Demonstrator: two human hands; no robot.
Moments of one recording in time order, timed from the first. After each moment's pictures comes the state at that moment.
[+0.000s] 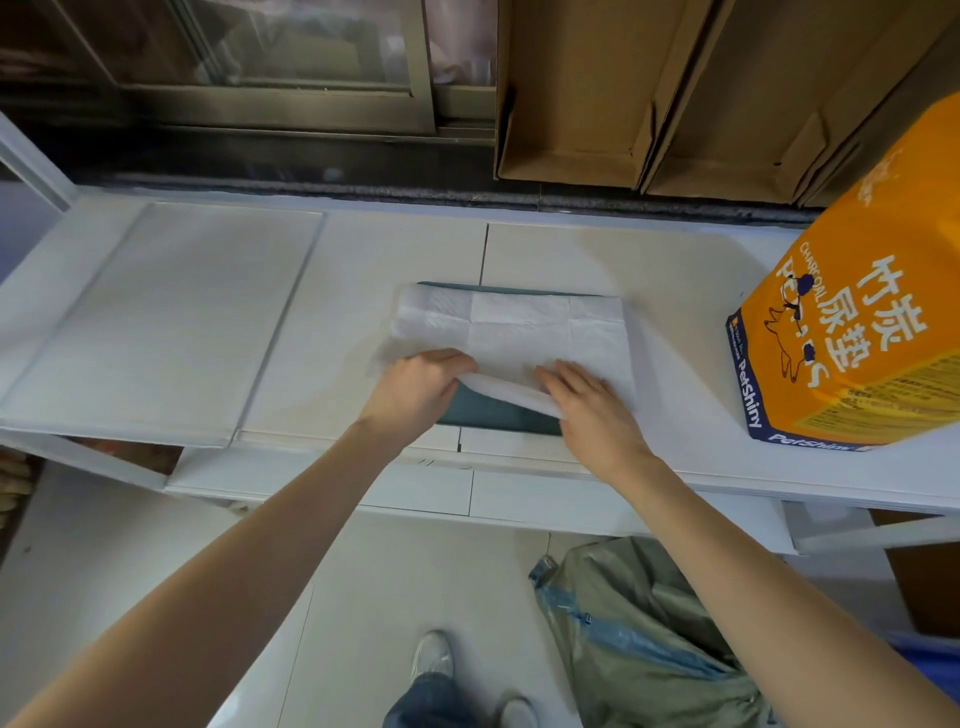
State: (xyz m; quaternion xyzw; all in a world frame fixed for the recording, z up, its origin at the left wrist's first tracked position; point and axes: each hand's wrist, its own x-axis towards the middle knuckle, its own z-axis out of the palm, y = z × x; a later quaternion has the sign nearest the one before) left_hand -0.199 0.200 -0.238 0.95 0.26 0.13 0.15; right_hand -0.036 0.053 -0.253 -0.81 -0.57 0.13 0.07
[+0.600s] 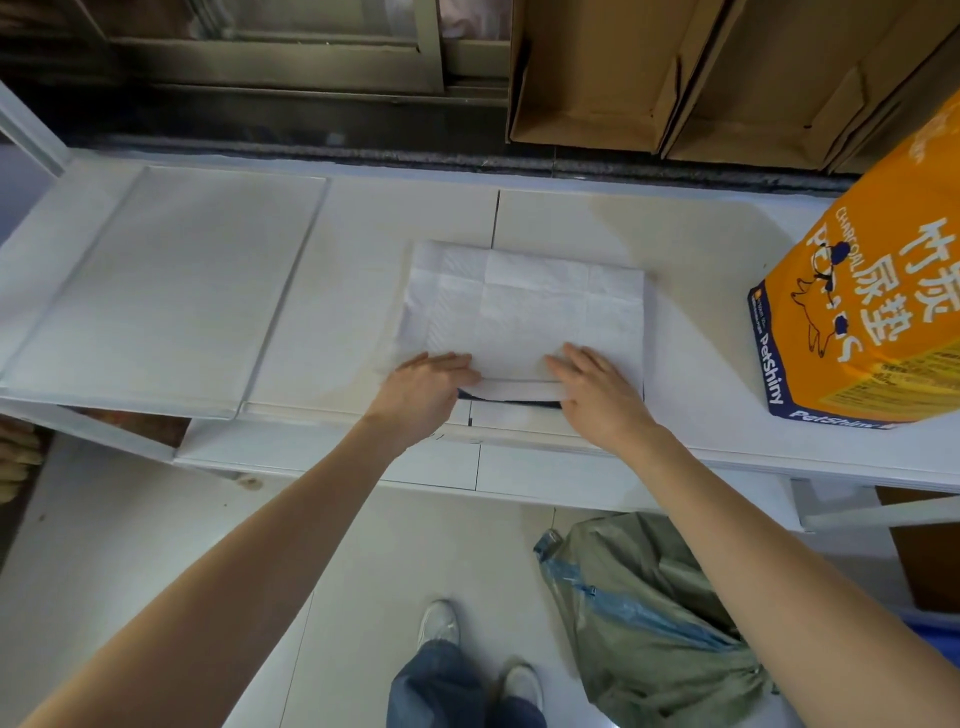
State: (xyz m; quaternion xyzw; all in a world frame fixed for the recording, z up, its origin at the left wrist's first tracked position) left_hand -0.217 0.200 -0.278 0.95 0.26 -0.02 0.15; right_hand -0.035 0.062 -0.267 -0.81 -0.56 0.20 0.03
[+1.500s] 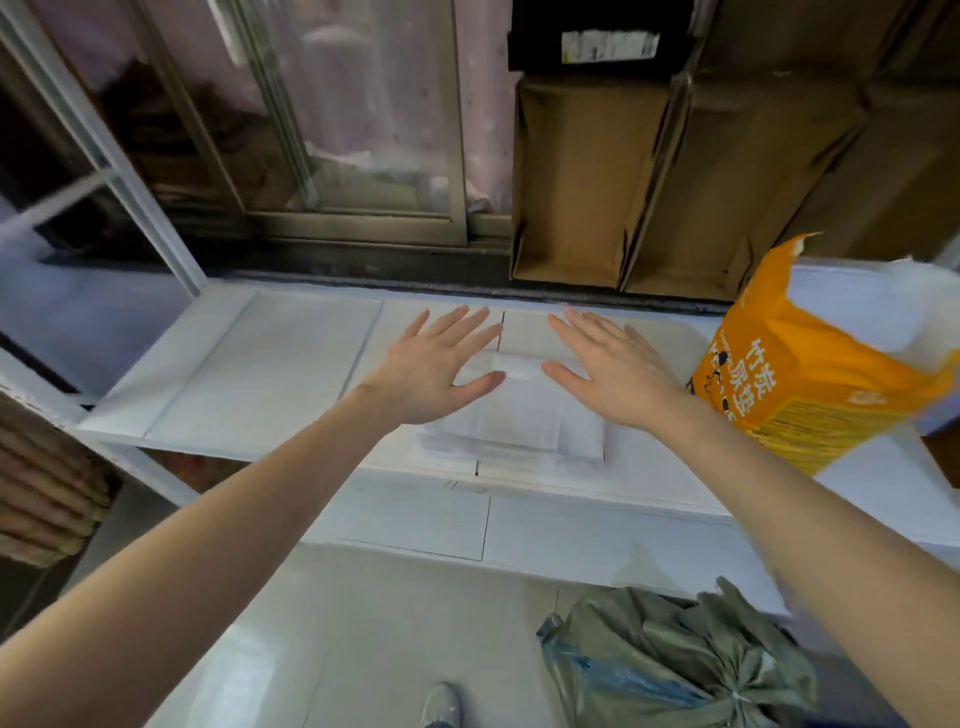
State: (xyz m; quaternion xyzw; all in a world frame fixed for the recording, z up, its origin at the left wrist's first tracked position) left_hand -0.237 0.143 -0.042 0.97 0.25 -0.01 0.00; right_hand -0.051 0.017 -0.041 -0.79 -0.61 0.06 0.05
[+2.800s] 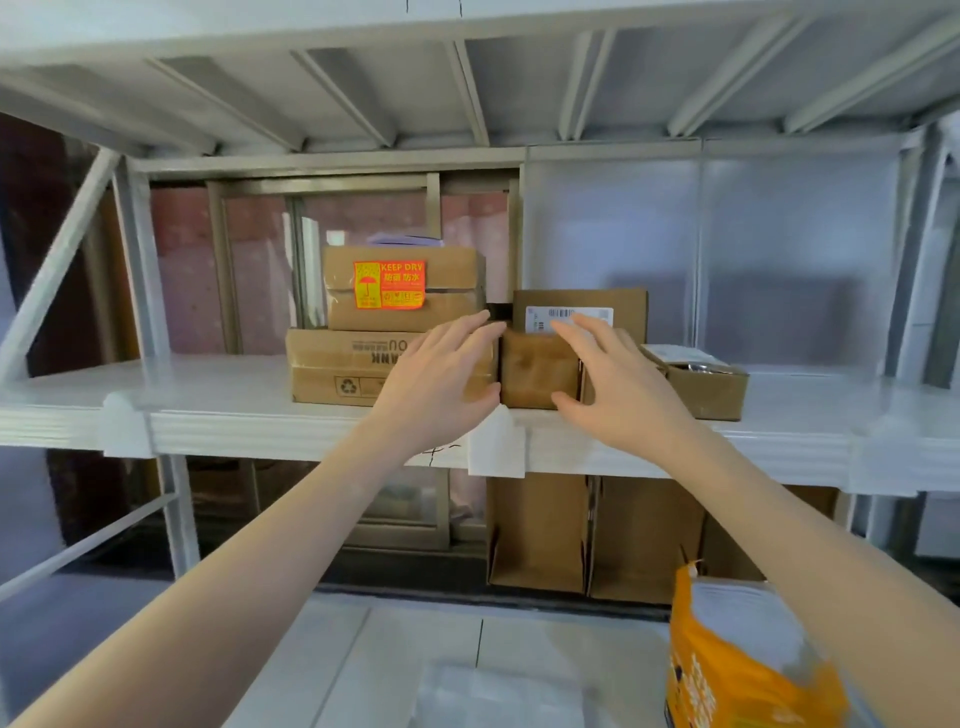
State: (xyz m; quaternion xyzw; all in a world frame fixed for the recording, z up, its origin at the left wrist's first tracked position) left_hand -0.232 0.093 0.283 0.89 0.19 0.38 -0.13; right_hand -0.075 -0.036 0.286 -0.71 -0.60 -0.26 0.25
